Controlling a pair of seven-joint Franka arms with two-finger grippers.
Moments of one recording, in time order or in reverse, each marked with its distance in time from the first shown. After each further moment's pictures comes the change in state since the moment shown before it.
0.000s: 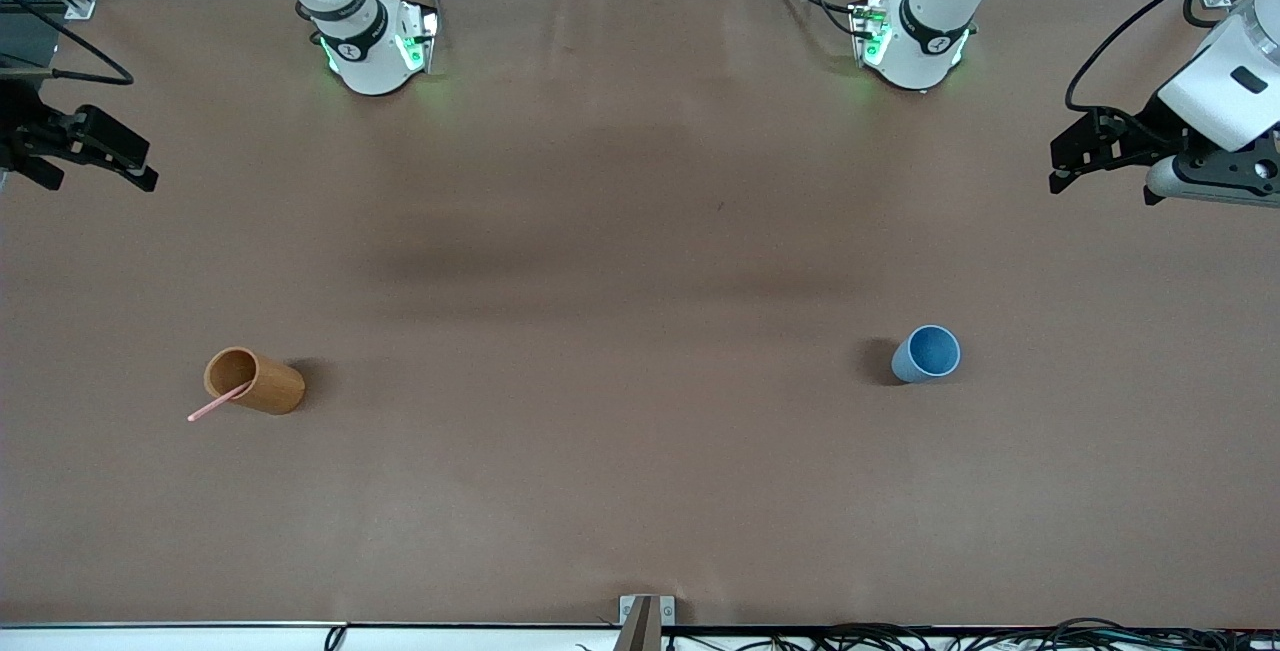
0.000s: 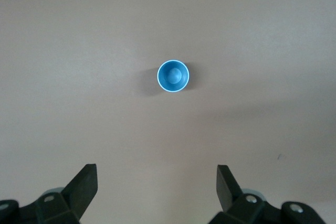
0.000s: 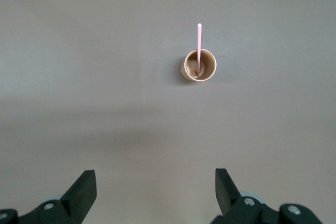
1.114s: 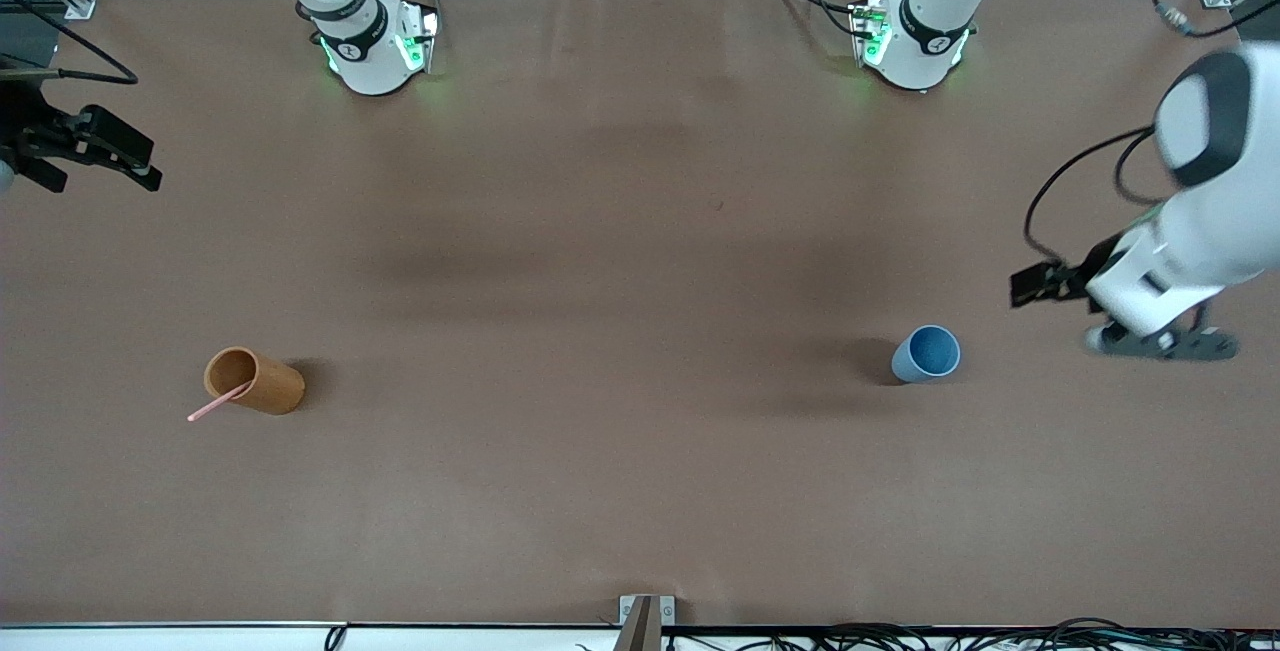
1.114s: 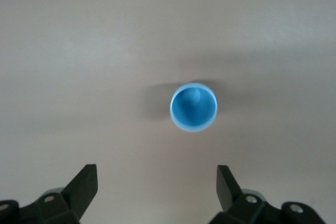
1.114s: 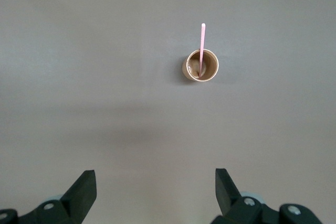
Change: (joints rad) left arm -0.001 0.324 0.046 -0.066 -0.003 0.297 -0.020; right arm 0.001 0.004 -0.001 -0.001 0.000 0.000 -0.031
